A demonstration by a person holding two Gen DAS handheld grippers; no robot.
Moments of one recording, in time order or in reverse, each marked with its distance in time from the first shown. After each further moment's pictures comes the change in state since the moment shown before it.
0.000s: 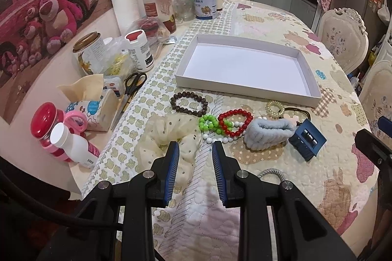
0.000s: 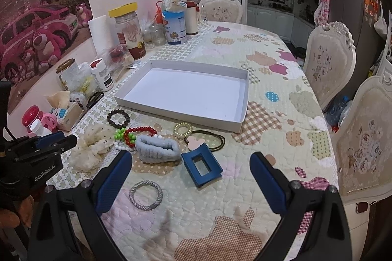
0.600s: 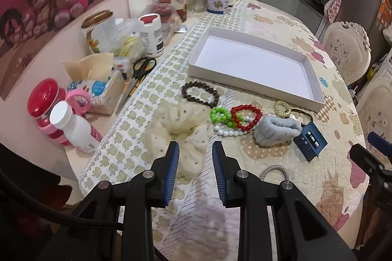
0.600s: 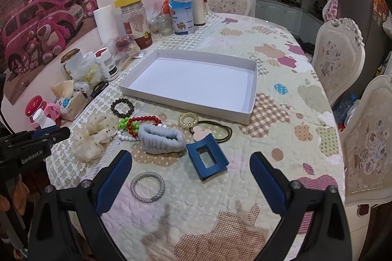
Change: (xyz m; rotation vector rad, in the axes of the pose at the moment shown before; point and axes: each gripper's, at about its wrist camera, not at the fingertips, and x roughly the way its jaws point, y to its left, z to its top) left arm 0.006 0.044 -0.005 -0.124 0.096 -0.075; right arm 0.014 0.003 -0.006 -0.026 0.059 0.041
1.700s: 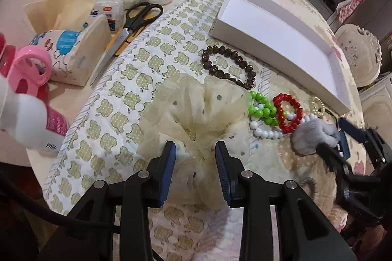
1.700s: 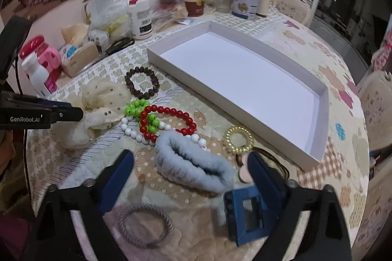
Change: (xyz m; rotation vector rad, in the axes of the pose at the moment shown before) left arm 0.105 0.047 0.013 -0.100 0.177 -0.110; right arm 0.127 0.064 0.016 -0.351 0.116 0.097
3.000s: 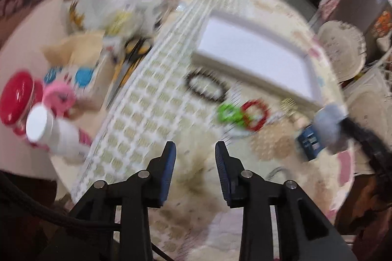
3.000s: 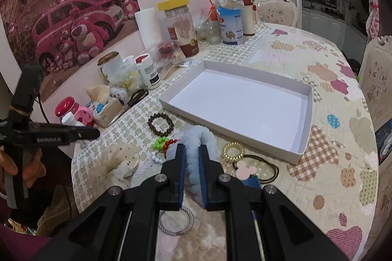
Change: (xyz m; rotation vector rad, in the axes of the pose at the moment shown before) left arm -0.060 -0.010 -0.001 0.082 -0.046 0.006; right arm -0.090 -0.039 -0.006 0.216 -0.190 0.157
